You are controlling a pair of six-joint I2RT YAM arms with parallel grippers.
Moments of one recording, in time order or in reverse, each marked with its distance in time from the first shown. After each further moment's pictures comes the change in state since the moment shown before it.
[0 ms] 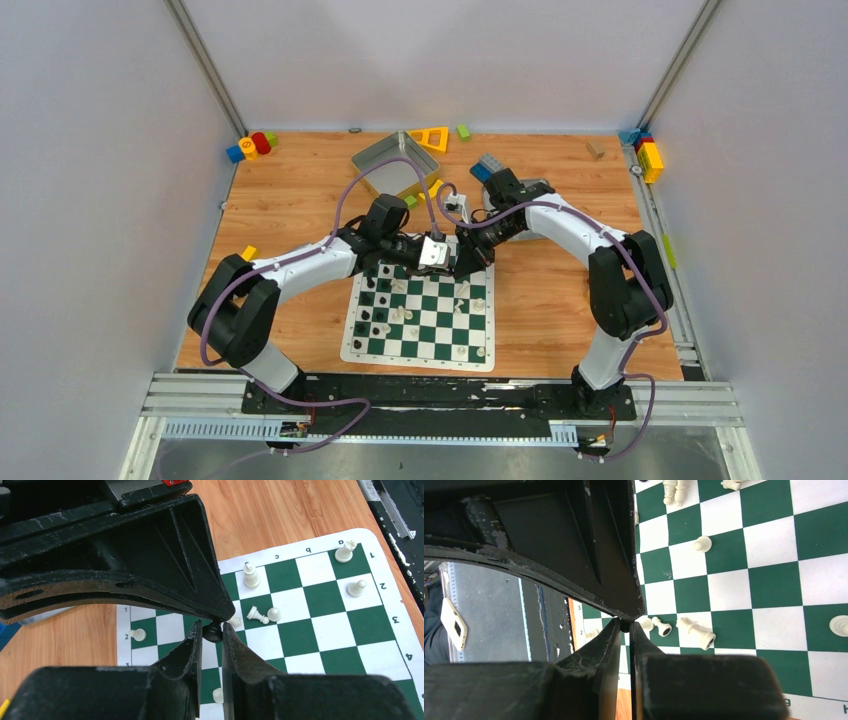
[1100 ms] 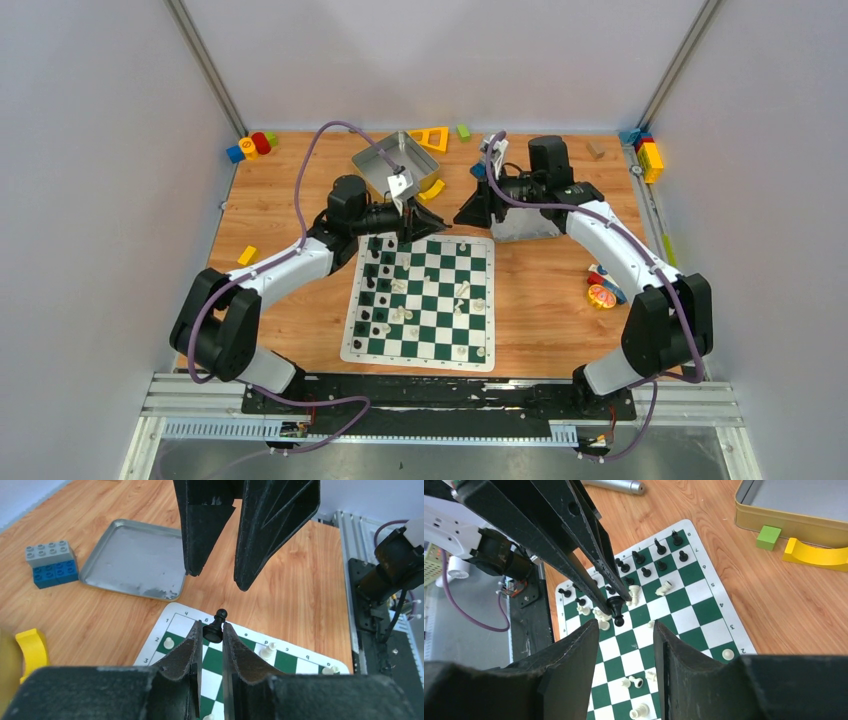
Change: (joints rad) left arm 0.149 -0.100 -0.061 0.507 -0.066 -0.845; right arm -0.114 -0.255 -0.049 0.505 0.006 0.468
